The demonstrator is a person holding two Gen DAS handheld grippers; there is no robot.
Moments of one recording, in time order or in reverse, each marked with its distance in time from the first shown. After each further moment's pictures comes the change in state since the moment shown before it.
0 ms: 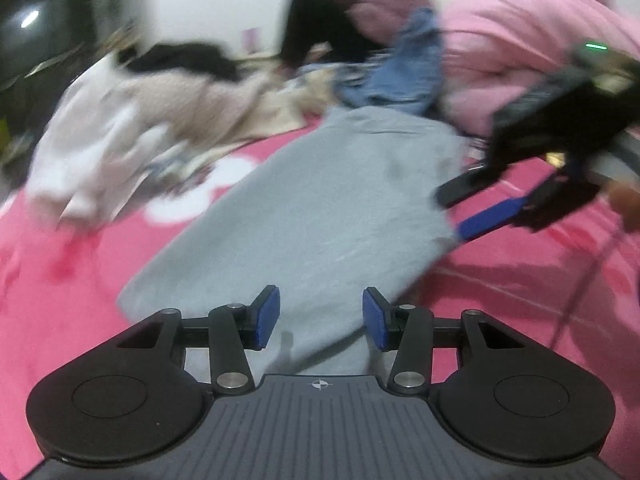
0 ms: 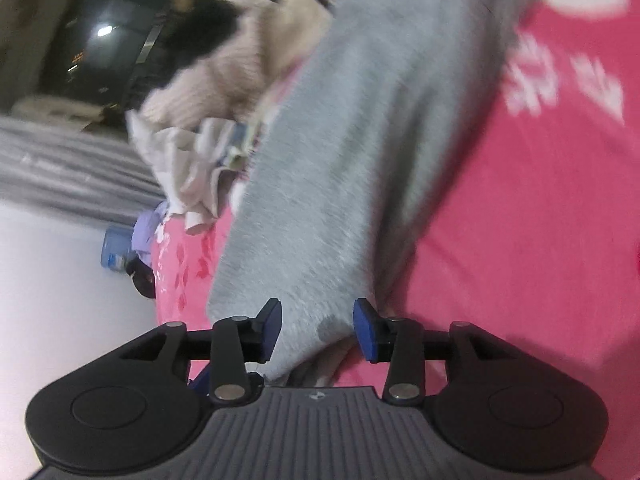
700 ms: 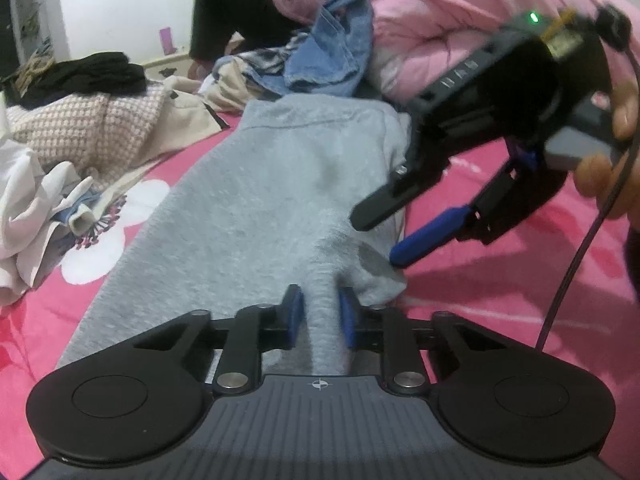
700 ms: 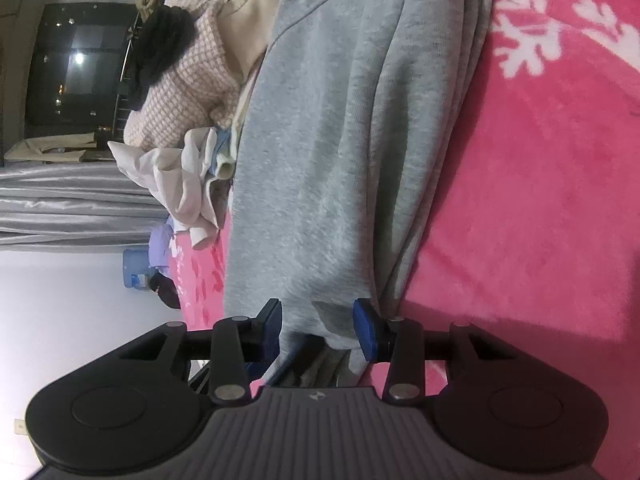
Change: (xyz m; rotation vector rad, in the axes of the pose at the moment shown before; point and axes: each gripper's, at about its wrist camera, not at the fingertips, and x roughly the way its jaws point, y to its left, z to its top) left arm 0.051 -0.005 0.031 0.086 0.032 -0.130; right arm 0.016 -0.014 0.023 0.123 0.059 0.078
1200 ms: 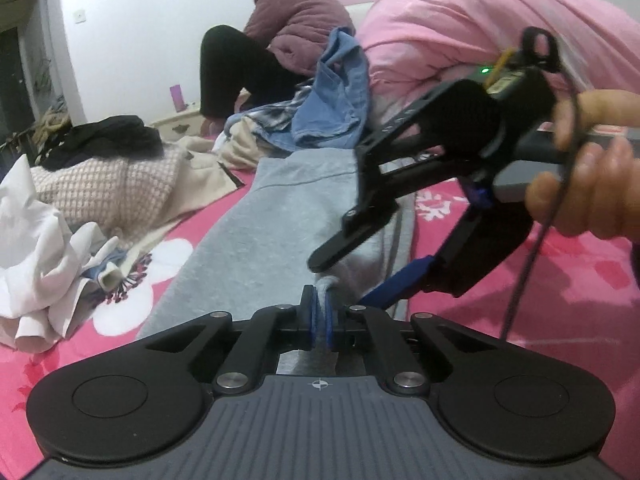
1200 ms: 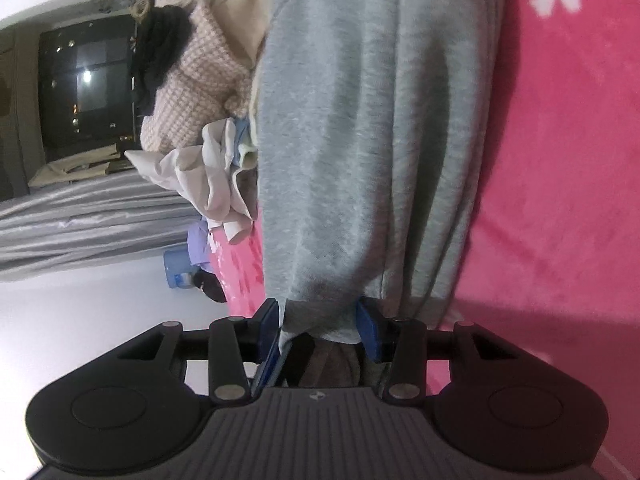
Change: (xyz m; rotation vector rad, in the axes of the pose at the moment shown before) left arm -0.015 -0.017 0.003 0.119 -0.141 0.069; right arm 0.025 -0.008 0.010 0.150 0.077 0.143
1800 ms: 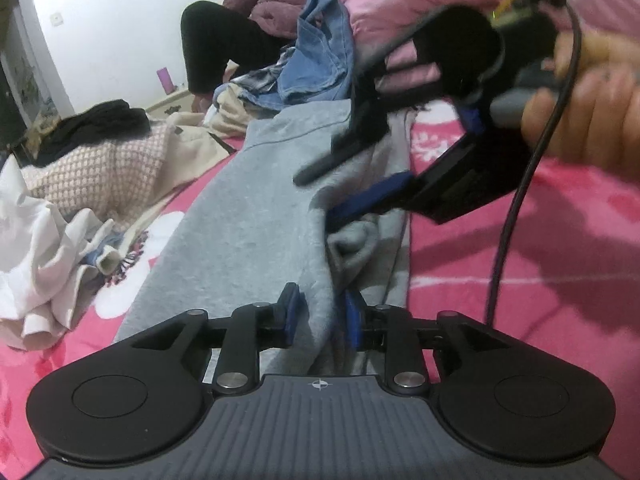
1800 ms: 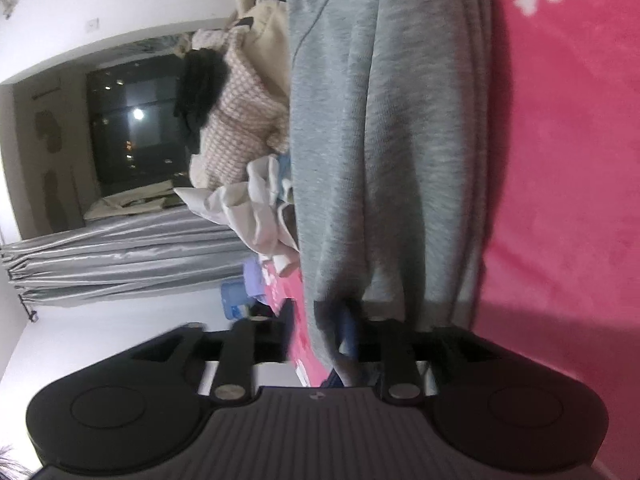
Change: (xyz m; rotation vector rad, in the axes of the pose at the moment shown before) left arm 0.017 -0.013 -0.017 0.113 0.108 0.055; right arm -0.008 -0.017 0.001 0.001 -0.091 0.166
